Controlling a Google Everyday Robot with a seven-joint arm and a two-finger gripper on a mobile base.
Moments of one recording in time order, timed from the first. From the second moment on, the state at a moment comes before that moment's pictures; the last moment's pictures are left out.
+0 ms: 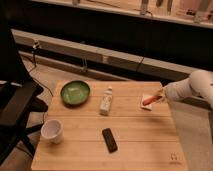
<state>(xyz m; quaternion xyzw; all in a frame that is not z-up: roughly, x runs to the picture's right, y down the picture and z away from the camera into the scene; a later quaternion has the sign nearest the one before) 0.306 0.063 0.783 -0.14 -0.21 -0.03 0.97</state>
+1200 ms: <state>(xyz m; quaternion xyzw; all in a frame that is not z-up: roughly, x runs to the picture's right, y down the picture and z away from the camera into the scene) 0.291 0.071 0.816 -0.11 -0.22 -0.03 0.97</state>
